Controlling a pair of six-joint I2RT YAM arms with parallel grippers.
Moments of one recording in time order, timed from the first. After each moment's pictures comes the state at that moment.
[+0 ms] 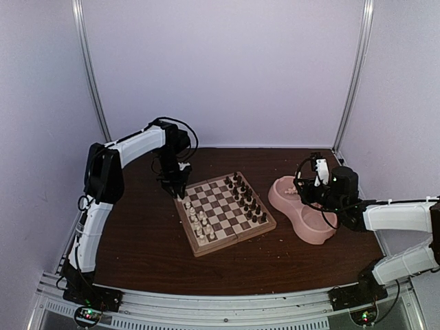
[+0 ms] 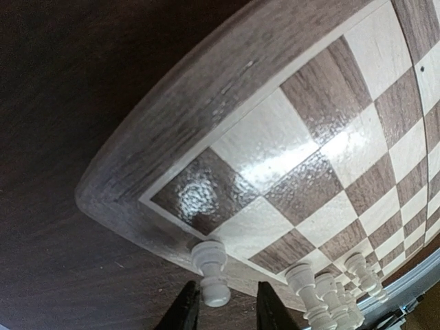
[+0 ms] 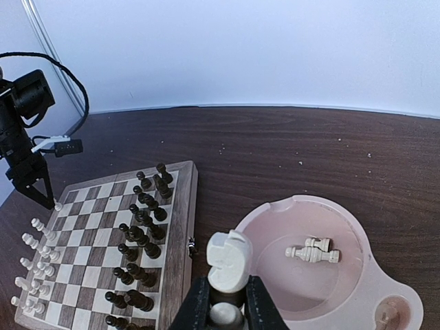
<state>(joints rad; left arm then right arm) -0.49 2.44 2.26 -1.47 0.23 -0.15 0.45 1.23 0.47 0.48 0.00 0.26</state>
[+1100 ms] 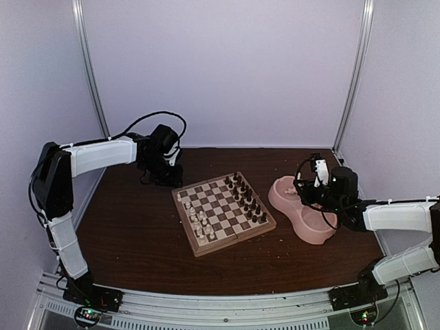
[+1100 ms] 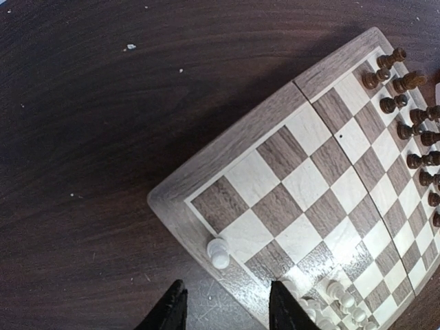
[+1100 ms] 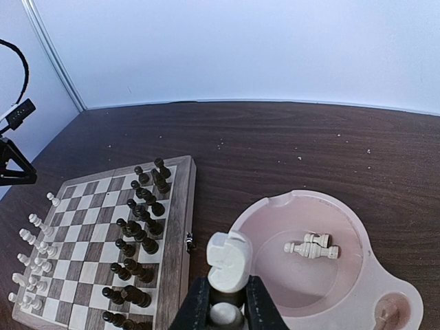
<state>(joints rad) -0.56 1.86 1.48 -0.70 0.00 -0.31 0.45 1.23 0.47 0.47 0.00 0.26</state>
